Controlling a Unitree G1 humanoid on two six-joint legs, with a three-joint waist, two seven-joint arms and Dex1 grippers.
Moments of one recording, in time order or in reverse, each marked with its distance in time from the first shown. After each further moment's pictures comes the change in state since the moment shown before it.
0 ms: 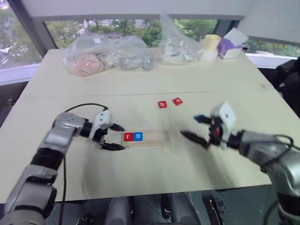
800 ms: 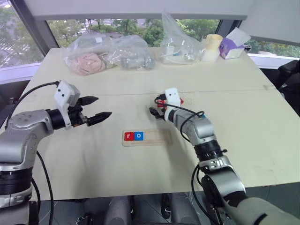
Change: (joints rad) left arm 0.188 0.003 0.403 -0.509 -0.253 0.378 0.533; right arm -0.424 0.575 0.143 0.801 -0.371 -0.144 -0.364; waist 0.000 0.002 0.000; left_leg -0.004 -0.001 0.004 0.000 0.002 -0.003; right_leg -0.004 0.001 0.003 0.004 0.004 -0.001
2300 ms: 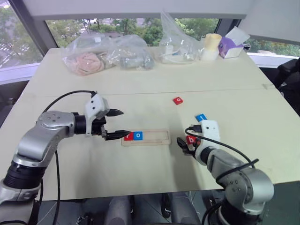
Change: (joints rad) left arm -0.057 0.062 -0.280 -0.009 0.030 -0.083 -0.138; right arm 0.555 -0.050 -0.266 -1.165 0.028 0.804 -0.029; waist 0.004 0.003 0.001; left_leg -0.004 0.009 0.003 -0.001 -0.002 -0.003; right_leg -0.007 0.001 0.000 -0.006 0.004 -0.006
